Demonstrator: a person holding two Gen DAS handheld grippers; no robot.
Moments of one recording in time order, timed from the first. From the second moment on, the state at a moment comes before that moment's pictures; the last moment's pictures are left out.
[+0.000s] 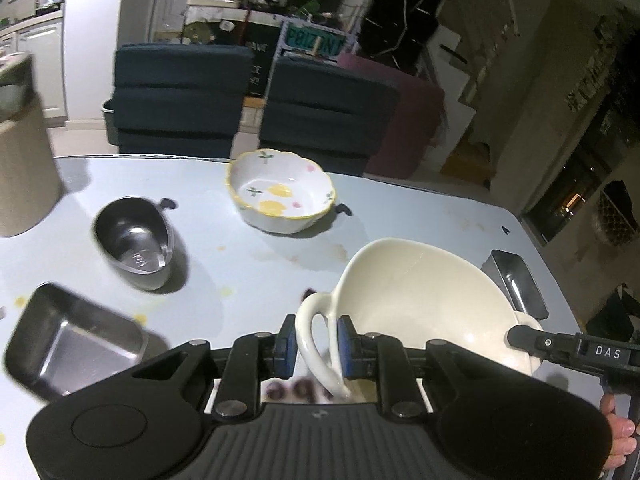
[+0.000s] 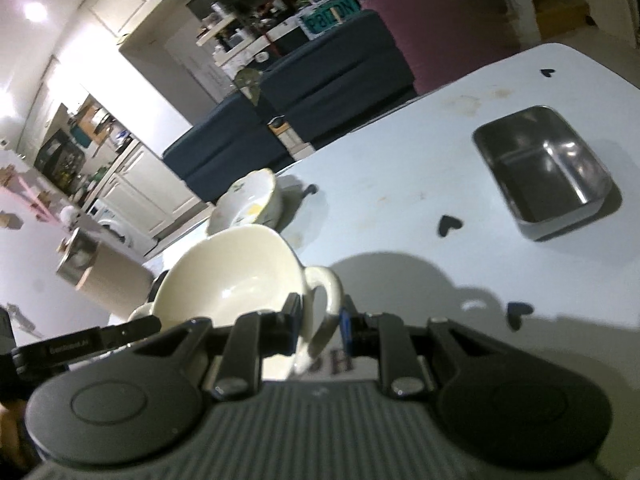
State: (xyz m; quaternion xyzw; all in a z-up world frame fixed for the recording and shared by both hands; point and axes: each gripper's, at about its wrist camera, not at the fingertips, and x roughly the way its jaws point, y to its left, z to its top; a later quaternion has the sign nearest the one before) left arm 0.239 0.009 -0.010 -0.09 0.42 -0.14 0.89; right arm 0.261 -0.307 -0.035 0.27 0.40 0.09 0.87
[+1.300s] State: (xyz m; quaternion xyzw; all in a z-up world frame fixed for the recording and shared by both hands) left arm 0.135 0.102 -0.049 -0.14 0.45 -0.08 0.88; right arm 0.242 -0.237 -0.050 0.23 0.48 0.14 0.83
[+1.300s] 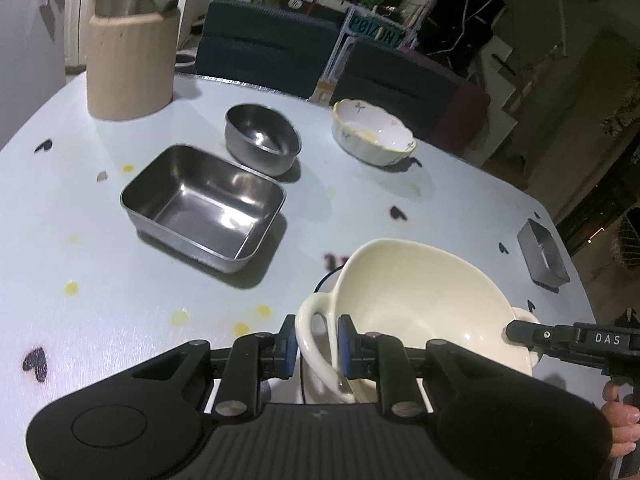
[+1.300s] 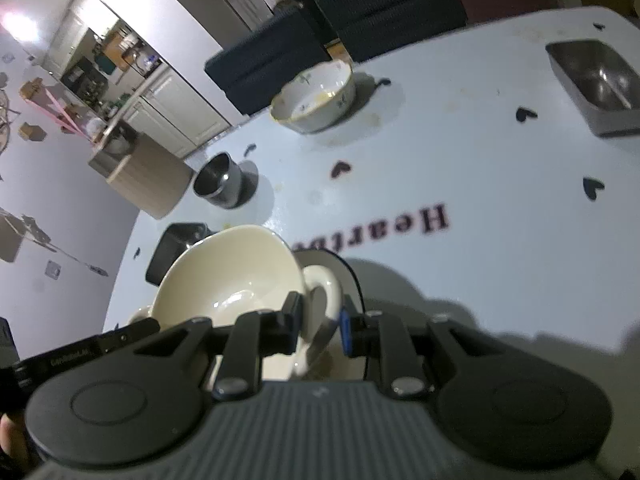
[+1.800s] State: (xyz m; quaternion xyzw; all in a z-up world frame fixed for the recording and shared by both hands) left arm 0.147 0.100 -0.067 -0.15 0.48 -0.08 0.86; right arm 0.240 -0.229 -0.053 0.21 0.49 0.13 0.83
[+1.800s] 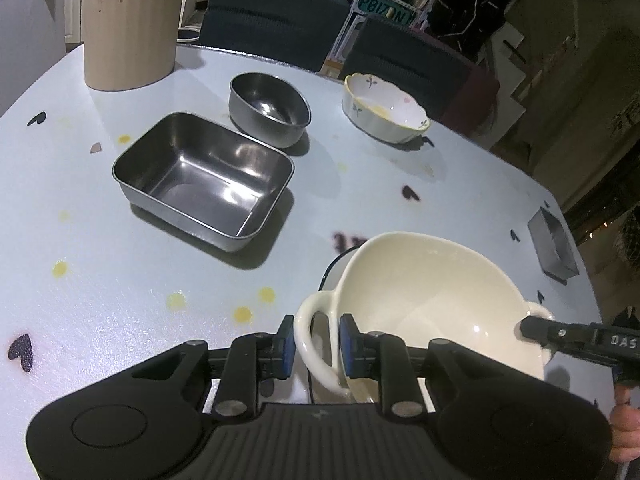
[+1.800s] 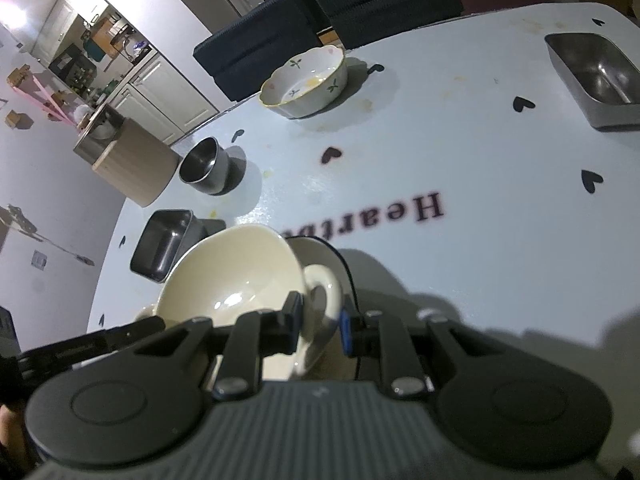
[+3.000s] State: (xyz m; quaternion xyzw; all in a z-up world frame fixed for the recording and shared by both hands) left arm 0.159 0.101 -0.087 -0.14 0.51 -0.08 0.85; right arm 0.237 -0.232 -0.046 0.19 0.49 0.15 0.84
